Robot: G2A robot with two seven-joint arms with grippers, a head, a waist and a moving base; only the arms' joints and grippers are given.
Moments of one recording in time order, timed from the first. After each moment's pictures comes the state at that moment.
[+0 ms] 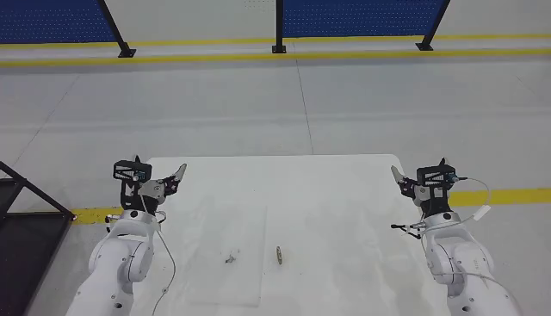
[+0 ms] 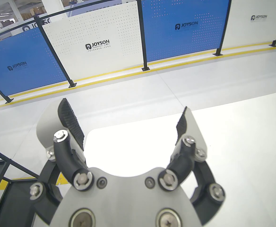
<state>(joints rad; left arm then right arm) 1.73 -1.15 -1.60 -1.80 1.33 0.00 0.00 -1.73 -1.15 1.60 -1.80 -1.33 0.00 0.00</state>
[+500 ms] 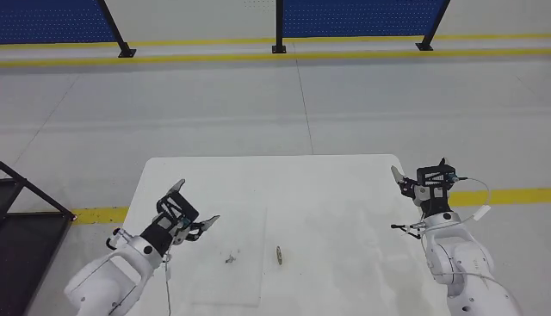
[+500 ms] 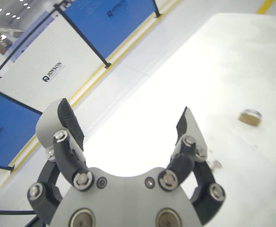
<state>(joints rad) 2.04 -1.11 -1.66 -2.22 1.61 -0.52 -0.16 -1.73 -1.15 1.60 -1.80 -1.33 0.00 0.00</state>
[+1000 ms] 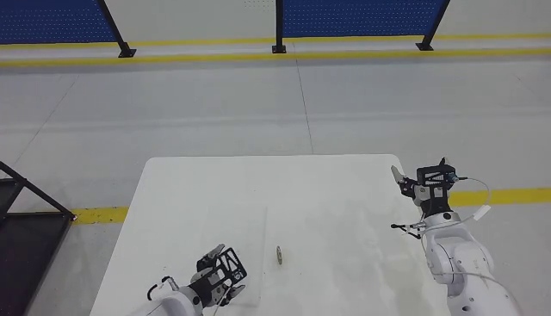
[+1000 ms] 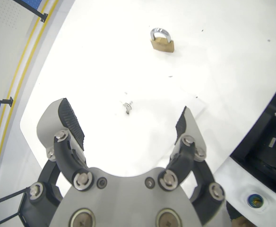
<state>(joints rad) 2.14 -1.12 -1.36 -2.17 1.81 -0.41 -0.48 -1.73 -1.15 1.60 -1.80 -1.33 0.00 0.00</state>
